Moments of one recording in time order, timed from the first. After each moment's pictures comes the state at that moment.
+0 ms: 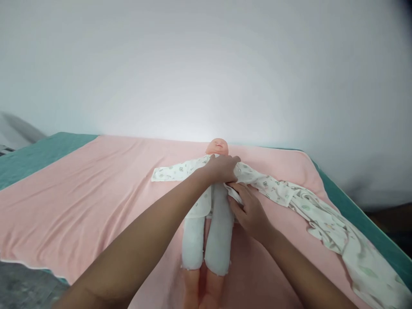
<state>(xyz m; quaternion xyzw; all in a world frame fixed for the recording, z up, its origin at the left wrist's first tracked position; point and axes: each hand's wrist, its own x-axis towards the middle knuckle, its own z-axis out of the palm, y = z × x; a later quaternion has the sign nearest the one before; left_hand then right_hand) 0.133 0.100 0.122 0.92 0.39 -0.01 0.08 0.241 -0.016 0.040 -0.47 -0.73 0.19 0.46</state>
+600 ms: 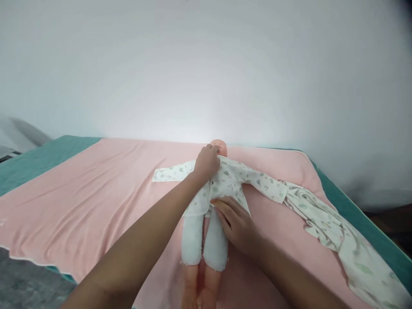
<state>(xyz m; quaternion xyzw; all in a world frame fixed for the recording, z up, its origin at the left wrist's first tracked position) 0.115 0.121 0.103 0.80 0.52 0.28 0.08 0.218 -0.037 0.030 -0.34 -0.80 0.08 0.48</state>
